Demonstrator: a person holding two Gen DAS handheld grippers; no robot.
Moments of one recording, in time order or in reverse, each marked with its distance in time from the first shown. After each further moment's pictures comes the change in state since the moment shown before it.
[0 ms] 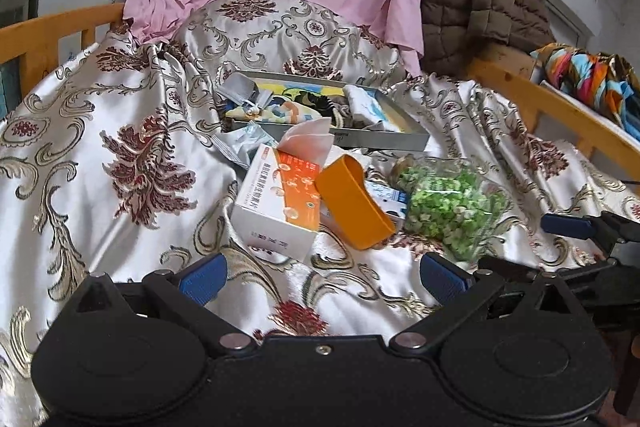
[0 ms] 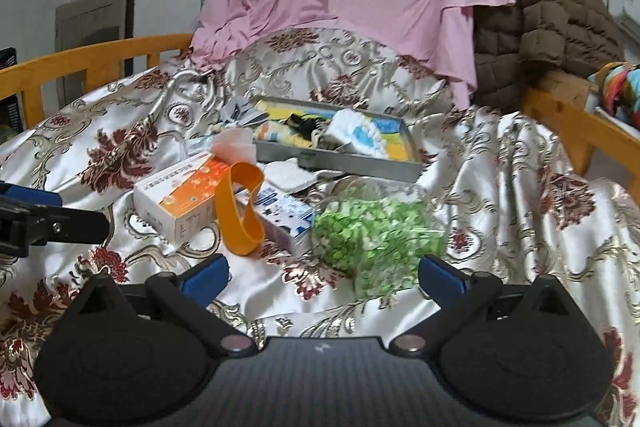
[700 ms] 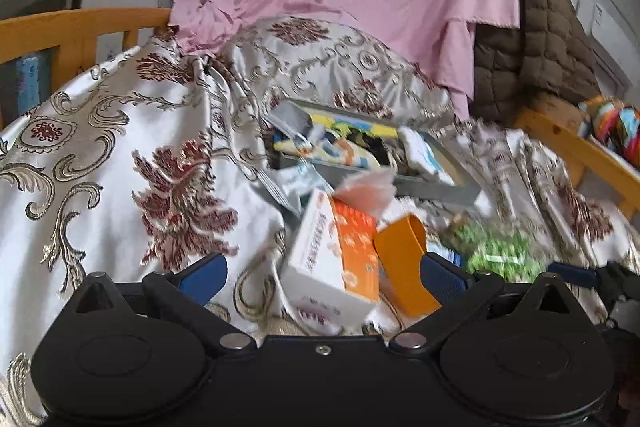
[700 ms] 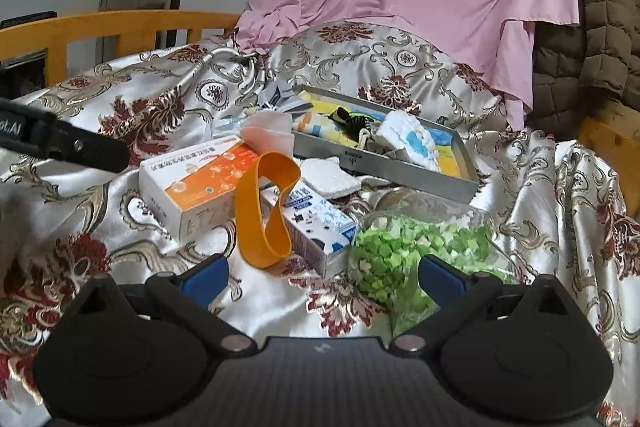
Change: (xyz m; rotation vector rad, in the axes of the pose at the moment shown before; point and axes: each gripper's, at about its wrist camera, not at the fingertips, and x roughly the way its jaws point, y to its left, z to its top) left arm 0.030 0.036 0.026 -0.130 -0.106 0.086; right arm 0.061 0.014 0.007 -0.126 -0.028 0.076
